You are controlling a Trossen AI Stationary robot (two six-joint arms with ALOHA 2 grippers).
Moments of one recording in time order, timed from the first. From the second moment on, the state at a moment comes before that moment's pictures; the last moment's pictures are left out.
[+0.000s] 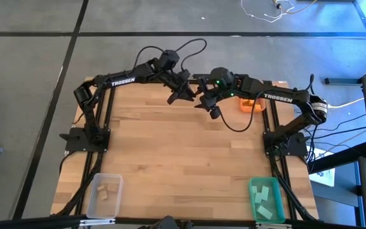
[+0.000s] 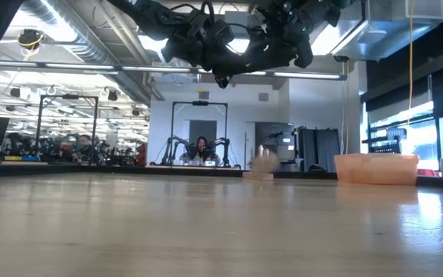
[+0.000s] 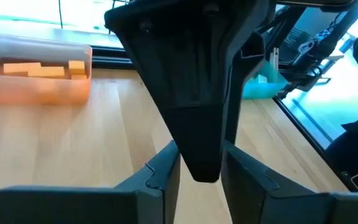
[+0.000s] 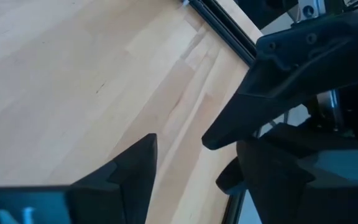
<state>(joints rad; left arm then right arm) 0.58 1.82 1.49 -0.22 0.92 0.18 -0.36 1.52 1.29 -0.43 -0.27 -0.98</state>
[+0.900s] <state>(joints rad) 0.64 1.82 1.49 -0.26 0.73 0.19 -0.42 1.52 1.29 -0.53 0.06 -0.53</state>
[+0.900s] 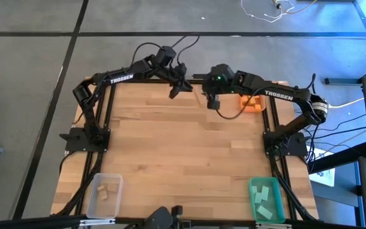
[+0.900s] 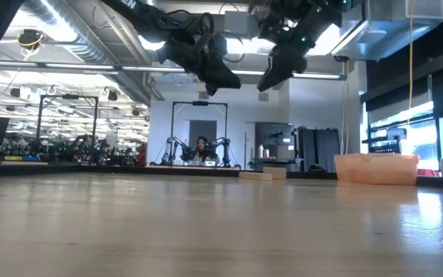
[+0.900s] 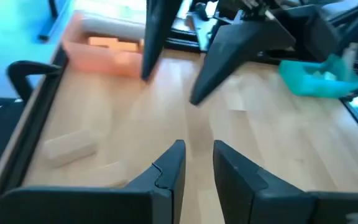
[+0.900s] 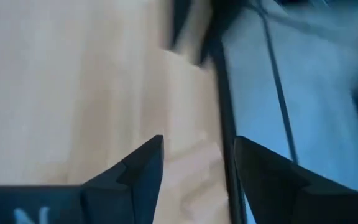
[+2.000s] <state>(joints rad) 0.74 1.82 1.49 -0.26 0.72 0.20 -0.71 1.90 1.35 -0.61 0.01 0.19</state>
